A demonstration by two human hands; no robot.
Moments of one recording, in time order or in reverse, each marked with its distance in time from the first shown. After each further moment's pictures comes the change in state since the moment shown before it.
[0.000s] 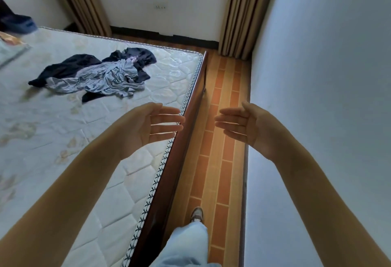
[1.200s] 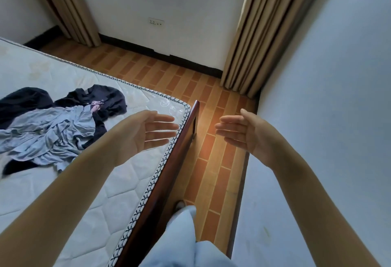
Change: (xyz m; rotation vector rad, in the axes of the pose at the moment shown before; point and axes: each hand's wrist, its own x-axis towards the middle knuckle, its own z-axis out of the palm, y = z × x) left_hand 0.573 0.293 0.019 -0.111 0.128 -0.041; right_hand 0.555 -0.315 -0.231 -0.065 -0.072 0.097
